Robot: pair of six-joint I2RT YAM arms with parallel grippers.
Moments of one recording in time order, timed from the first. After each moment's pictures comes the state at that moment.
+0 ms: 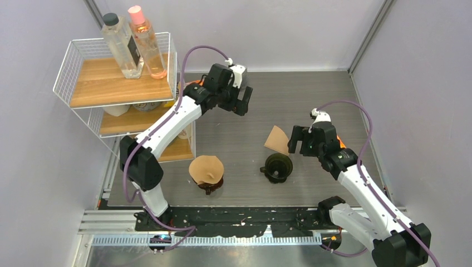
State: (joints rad) left arm -0.61 1.76 1.74 -0.69 0.05 -0.11; right arm 0.33 0.87 0.68 -0.50 0.12 0.36
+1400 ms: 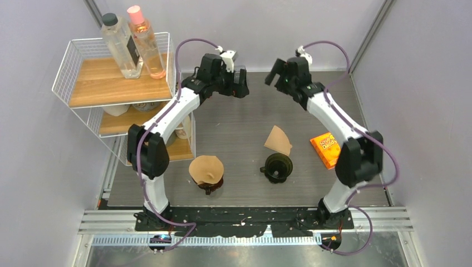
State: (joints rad) left arm -0.47 1.92 1.80 -0.43 0.24 -0.20; right arm 0.33 1.63 1.42 -0.31 0.13 0.61
